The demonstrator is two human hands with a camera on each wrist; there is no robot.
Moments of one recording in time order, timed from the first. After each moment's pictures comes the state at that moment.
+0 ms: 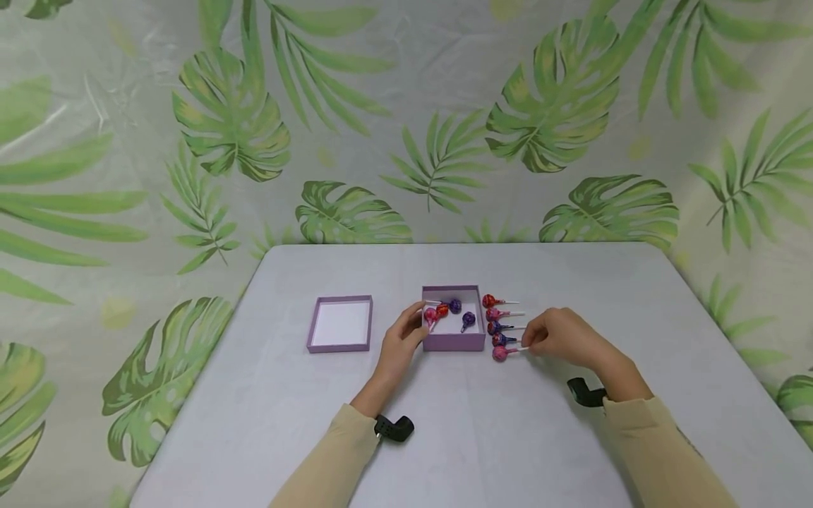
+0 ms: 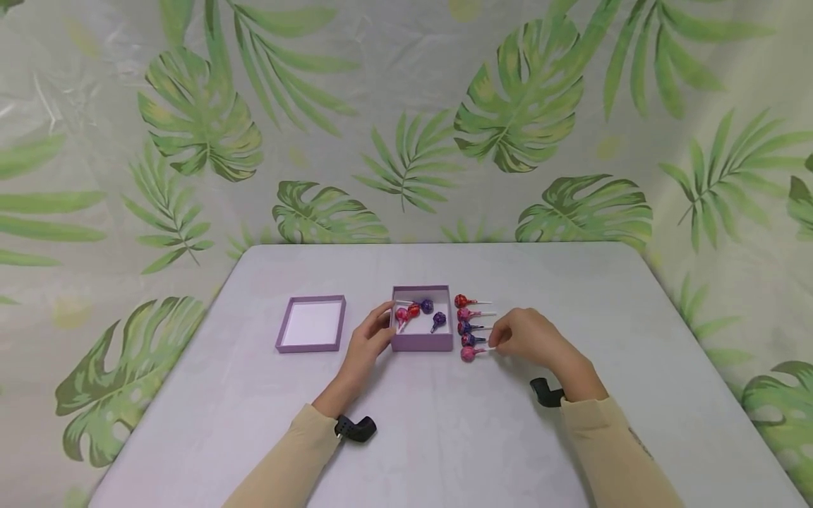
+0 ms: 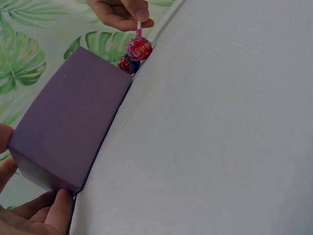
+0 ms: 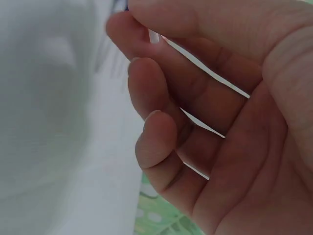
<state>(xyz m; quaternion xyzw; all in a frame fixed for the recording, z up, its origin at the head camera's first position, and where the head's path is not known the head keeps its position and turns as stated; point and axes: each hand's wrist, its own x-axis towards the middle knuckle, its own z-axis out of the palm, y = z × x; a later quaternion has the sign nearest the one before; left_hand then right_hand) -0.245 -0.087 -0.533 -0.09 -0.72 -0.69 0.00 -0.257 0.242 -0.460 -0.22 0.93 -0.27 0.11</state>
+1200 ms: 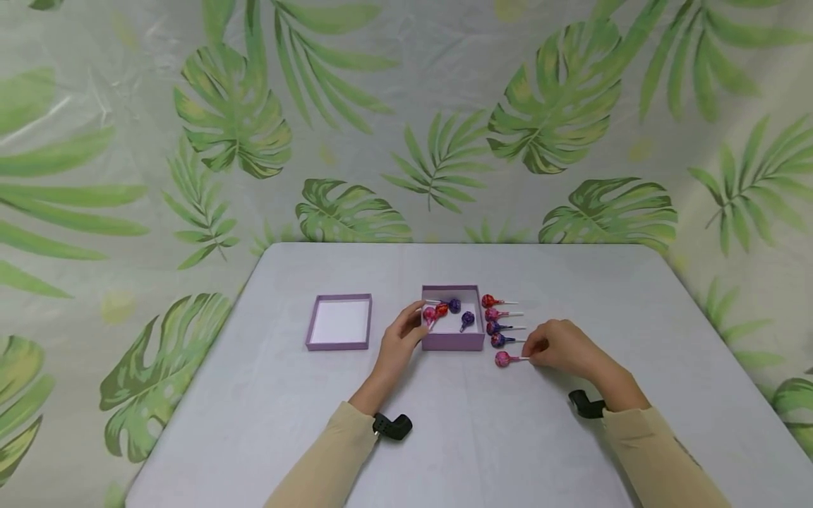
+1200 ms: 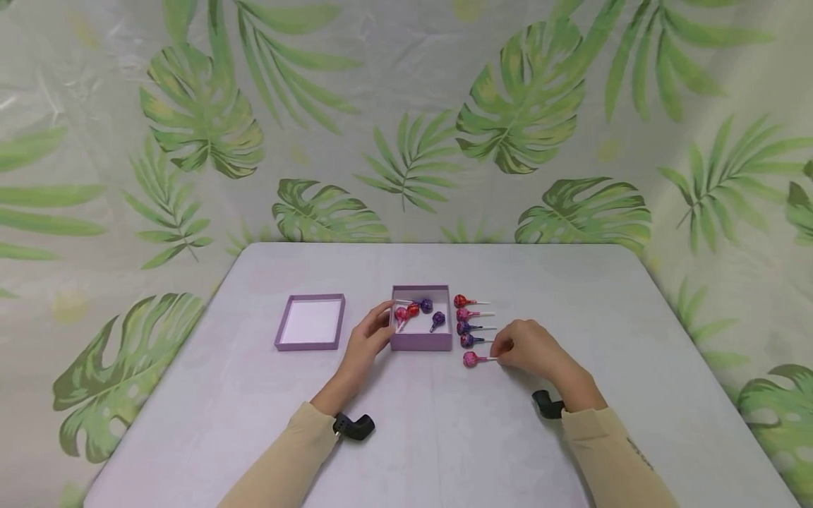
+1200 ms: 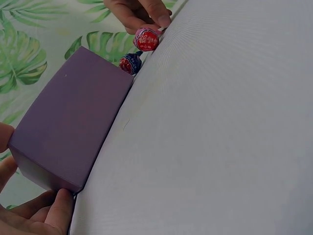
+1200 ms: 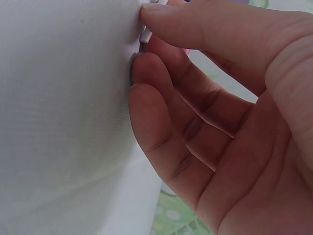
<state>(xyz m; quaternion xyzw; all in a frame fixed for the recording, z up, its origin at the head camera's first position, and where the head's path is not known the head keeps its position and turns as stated) -0.239 -0.089 -0.522 -0.10 -0.69 -0.71 0.00 -0.253 0.249 -0.486 -0.23 0.94 -0.25 0.10</state>
